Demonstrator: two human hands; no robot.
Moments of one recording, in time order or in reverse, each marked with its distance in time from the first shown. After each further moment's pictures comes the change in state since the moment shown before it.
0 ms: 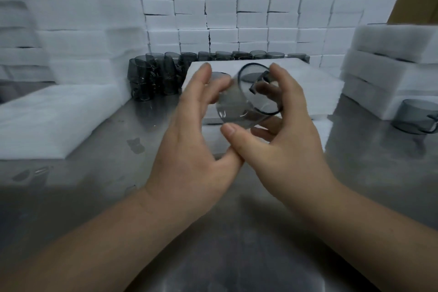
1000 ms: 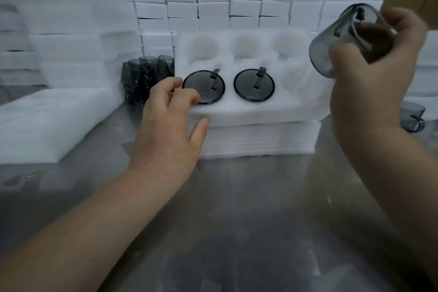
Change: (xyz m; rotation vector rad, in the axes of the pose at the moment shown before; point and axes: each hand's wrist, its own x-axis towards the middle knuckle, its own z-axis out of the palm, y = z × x) left_hand 0.018 -0.023 -0.012 0.466 -0.008 -0.116; right_hand 0.050 -0.023 -0.061 0.032 0.495 -0.189
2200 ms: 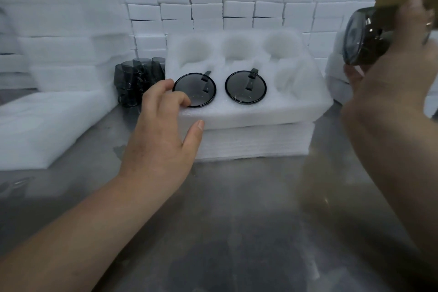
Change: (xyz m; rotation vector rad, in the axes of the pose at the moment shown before) left_hand -0.002 -0.003 0.004 -0.041 -0.002 0.037; right_hand 0.029 0.000 -0.008 0.265 0.319 0.448
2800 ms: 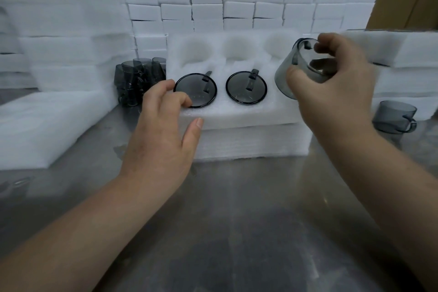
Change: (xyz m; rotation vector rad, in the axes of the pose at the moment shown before) left_hand 0.001 0.000 0.000 -0.005 0.013 0.003; right_hand -0.028 0.023 -0.002 -0.719 -0.394 -0.456
